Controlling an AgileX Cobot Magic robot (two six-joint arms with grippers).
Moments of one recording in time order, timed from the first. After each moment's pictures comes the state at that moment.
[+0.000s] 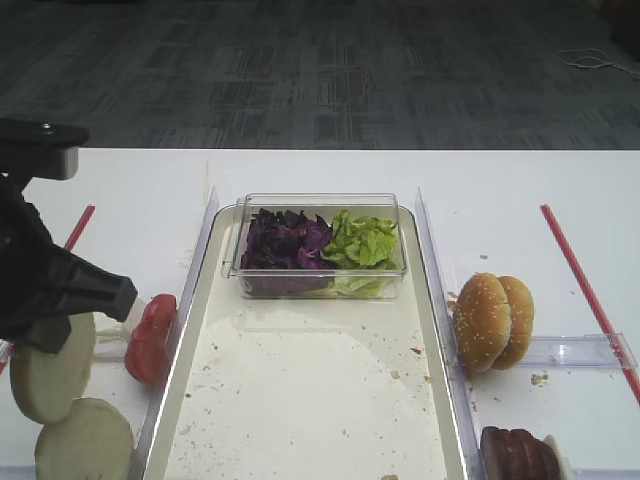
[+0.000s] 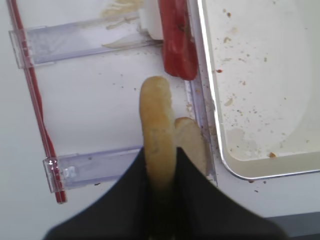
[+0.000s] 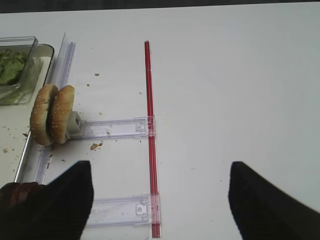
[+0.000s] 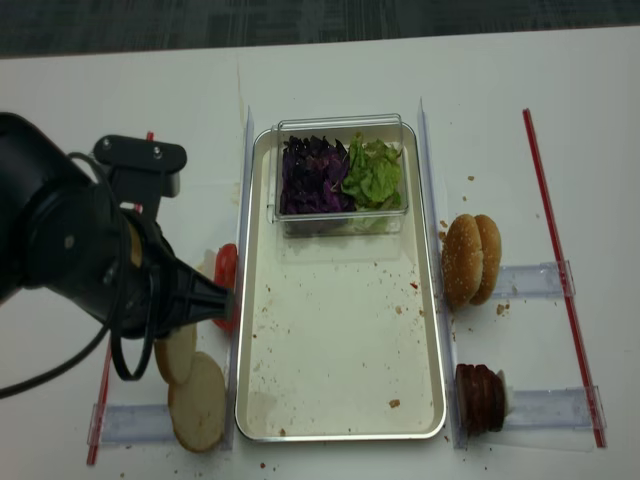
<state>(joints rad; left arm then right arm) -0.55 1.24 -0.88 0.17 1.06 -0.52 -0.03 -0.02 -0.49 -0.03 1.12 0.03</state>
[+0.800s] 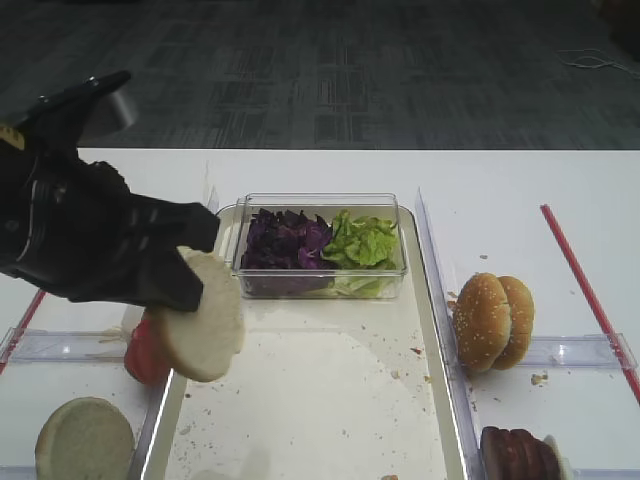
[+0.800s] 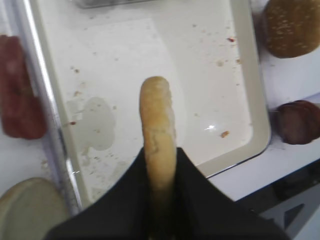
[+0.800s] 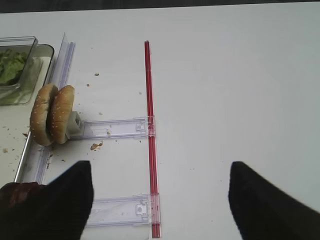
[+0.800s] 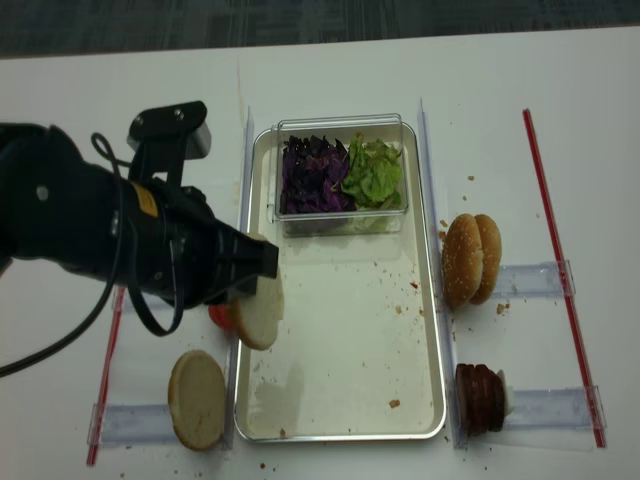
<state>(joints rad) -0.49 1.24 -0.88 -0.36 0.82 -0.14 -0.03 -0.02 -0.49 -0.03 1.12 0.03</state>
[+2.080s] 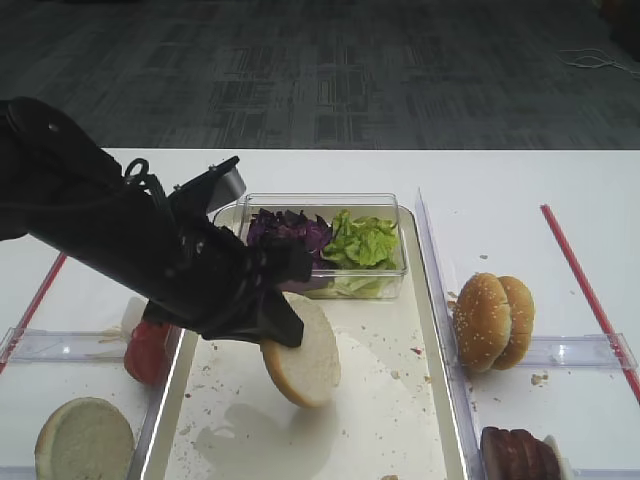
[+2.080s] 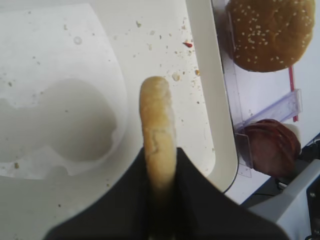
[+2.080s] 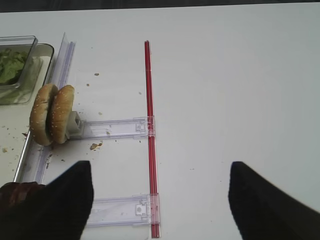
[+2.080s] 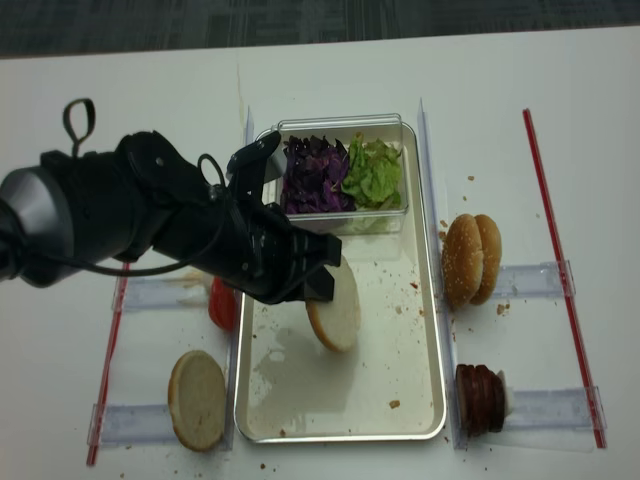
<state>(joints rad) -0.49 1.62 -0.88 -0.98 0.69 0.42 -0.03 -0.02 -0.49 -0.03 1.12 0.03</state>
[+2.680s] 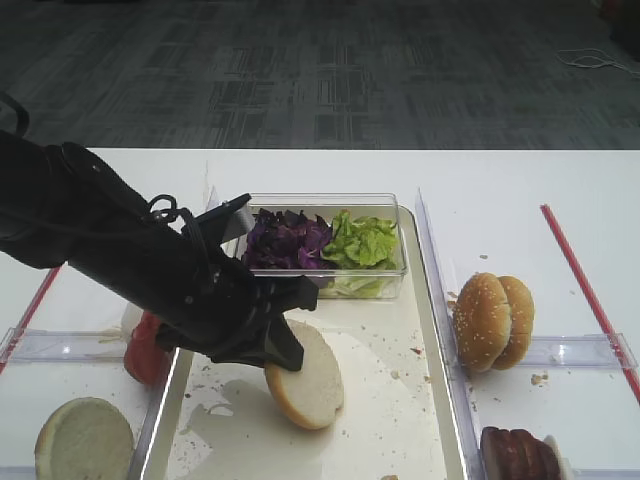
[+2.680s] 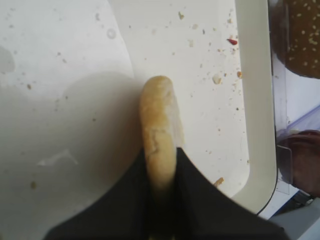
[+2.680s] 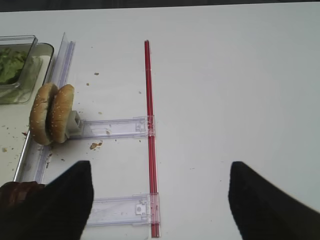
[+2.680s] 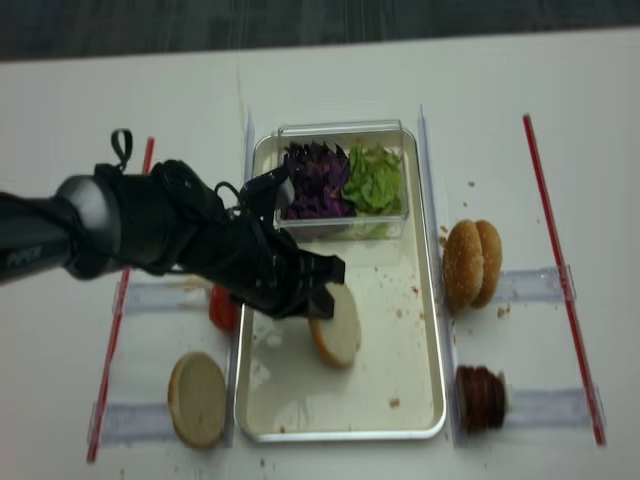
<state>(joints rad) -0.49 1.75 -0.88 -1.05 0.65 0.51 -0.03 -0.02 -0.49 -0.03 1.12 0.03</state>
